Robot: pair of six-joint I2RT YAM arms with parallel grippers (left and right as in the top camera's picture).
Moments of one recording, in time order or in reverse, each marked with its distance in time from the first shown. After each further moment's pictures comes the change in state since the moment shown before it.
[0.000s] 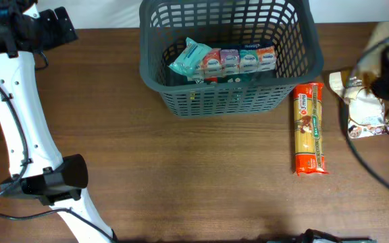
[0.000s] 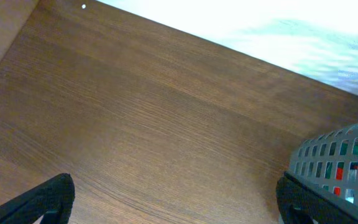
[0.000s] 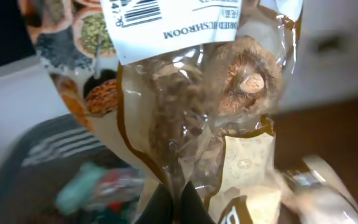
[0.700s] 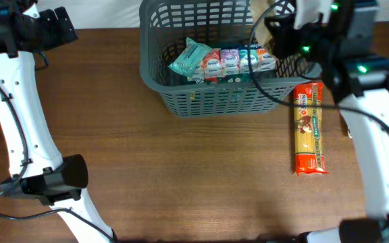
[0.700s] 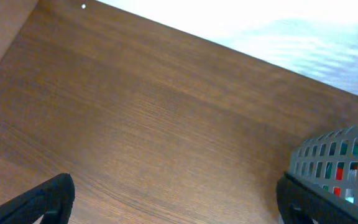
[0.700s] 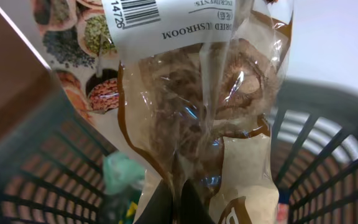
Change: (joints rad) left arm 0.000 0.000 0.000 0.000 0.000 0.000; right arm 0.398 0.455 0.045 0.272 -0.089 -0.195
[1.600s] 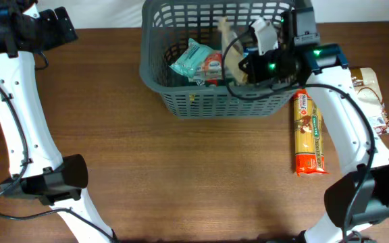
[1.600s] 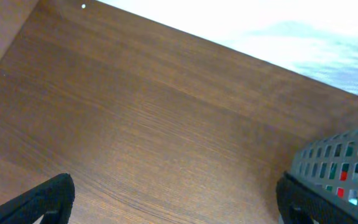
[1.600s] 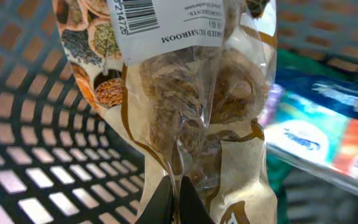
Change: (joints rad) left arm 0.000 0.000 0.000 0.000 0.000 0.000; right arm 0.085 0.195 0.006 -0.291 -0.018 -0.072
